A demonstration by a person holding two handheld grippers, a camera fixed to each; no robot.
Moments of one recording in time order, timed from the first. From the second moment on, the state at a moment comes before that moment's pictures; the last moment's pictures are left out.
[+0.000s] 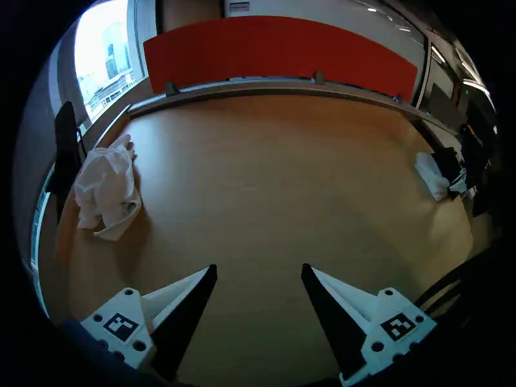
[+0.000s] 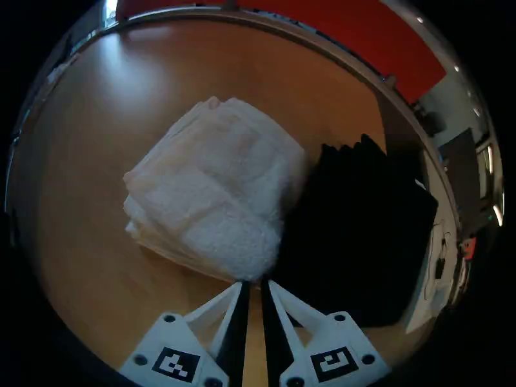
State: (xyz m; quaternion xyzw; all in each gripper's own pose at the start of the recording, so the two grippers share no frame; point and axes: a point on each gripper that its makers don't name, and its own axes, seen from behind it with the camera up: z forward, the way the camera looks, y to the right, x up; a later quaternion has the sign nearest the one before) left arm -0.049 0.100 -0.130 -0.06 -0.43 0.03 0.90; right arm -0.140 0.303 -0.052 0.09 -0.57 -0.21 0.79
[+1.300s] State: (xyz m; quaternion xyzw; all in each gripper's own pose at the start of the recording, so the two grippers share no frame) left arm -0.047 0.093 -0.128 -0.05 -0.43 0.02 0.90; right arm -0.121 0.182 -0.024 0.19 -0.50 -0.16 0.83
